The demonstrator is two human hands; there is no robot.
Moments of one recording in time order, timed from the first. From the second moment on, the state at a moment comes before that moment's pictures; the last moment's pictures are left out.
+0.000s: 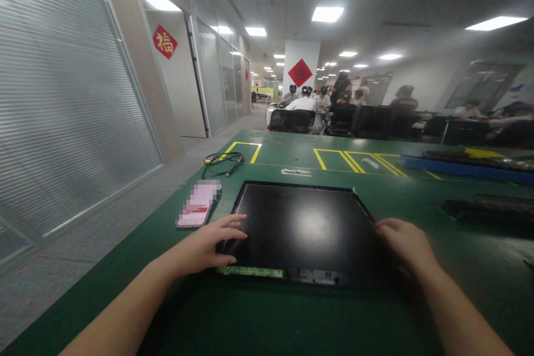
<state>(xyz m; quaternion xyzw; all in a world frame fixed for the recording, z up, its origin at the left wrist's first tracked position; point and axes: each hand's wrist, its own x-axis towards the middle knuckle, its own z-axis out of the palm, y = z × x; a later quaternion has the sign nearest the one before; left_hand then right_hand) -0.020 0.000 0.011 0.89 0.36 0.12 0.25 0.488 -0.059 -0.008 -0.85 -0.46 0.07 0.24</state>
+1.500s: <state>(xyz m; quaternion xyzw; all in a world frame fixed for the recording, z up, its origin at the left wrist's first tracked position) 0.013 -0.004 0.014 0.36 0.52 0.44 0.64 0.508 -0.050 -0.037 -0.85 -0.46 0.10 0.22</state>
